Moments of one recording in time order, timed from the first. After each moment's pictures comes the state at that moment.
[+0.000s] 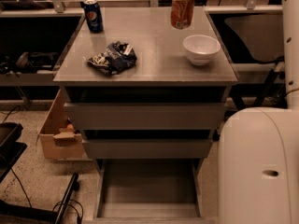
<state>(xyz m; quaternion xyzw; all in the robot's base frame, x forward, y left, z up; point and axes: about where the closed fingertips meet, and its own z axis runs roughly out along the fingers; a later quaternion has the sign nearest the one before) 0.777 -0.109 1.043 -0.37 0.72 0.29 0.50</state>
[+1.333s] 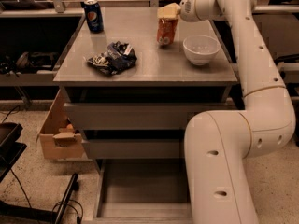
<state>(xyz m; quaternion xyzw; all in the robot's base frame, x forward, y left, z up) 0.887 -0.086 0.939 -0.19 0.81 0.30 0.47</state>
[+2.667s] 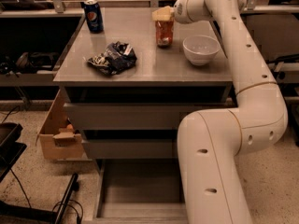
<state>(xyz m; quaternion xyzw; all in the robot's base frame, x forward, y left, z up) 0.907 -0.076 0.918 -0.18 0.83 0.26 0.46</state>
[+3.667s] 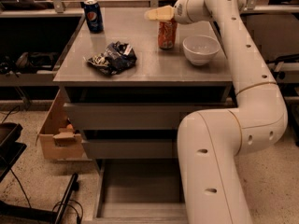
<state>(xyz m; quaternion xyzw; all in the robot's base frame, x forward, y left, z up) 0.907 -0.076 0.918 -0.18 0.83 0.26 0.46</state>
